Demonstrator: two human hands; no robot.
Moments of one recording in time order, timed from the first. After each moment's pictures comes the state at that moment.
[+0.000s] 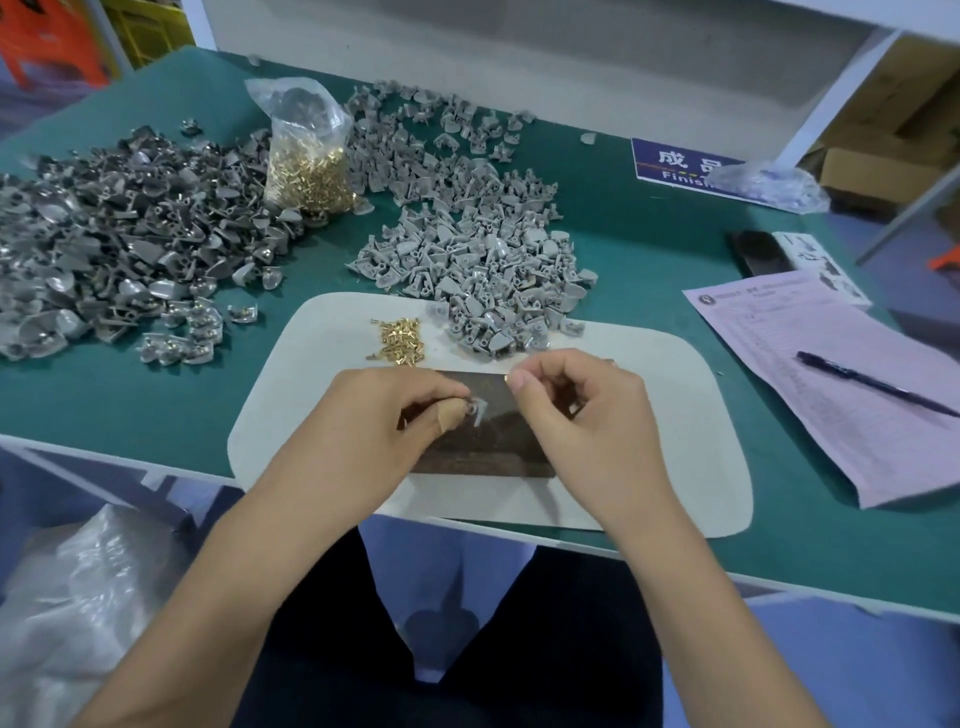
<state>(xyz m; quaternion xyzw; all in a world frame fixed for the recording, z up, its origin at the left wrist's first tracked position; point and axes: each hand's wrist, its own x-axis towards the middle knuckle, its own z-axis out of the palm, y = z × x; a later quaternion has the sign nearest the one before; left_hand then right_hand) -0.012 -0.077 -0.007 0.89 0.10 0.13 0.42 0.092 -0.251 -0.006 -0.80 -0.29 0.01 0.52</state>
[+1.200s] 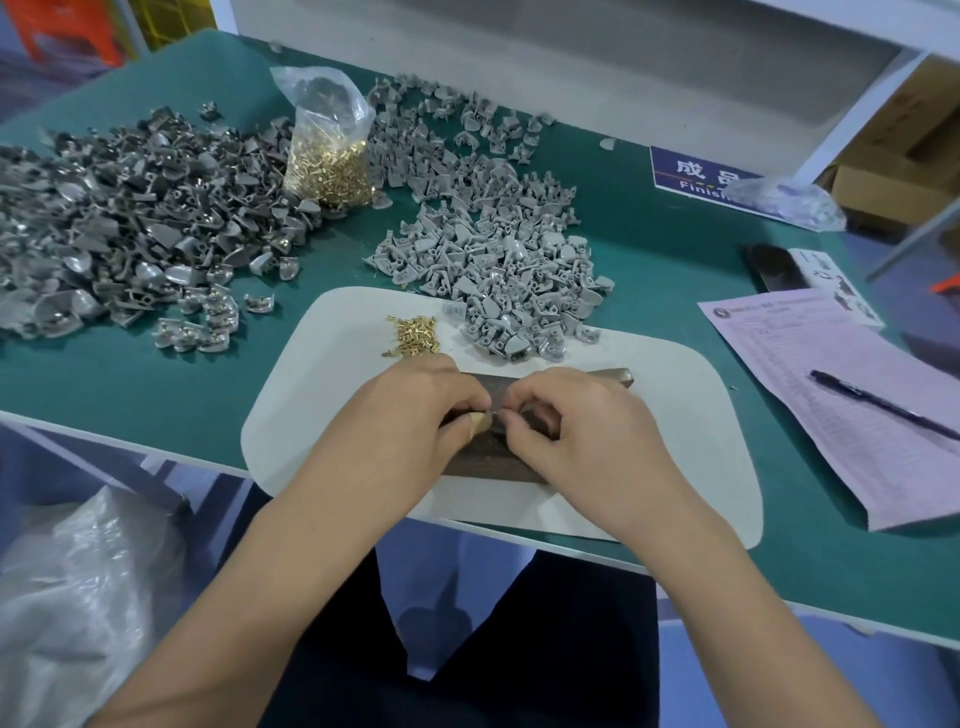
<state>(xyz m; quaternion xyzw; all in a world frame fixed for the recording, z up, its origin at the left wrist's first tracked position) -0.006 -0.085 -0.001 0.93 0.06 0.15 0.33 0.091 -0.244 0.014 -0.87 -0.43 0.00 0.24</state>
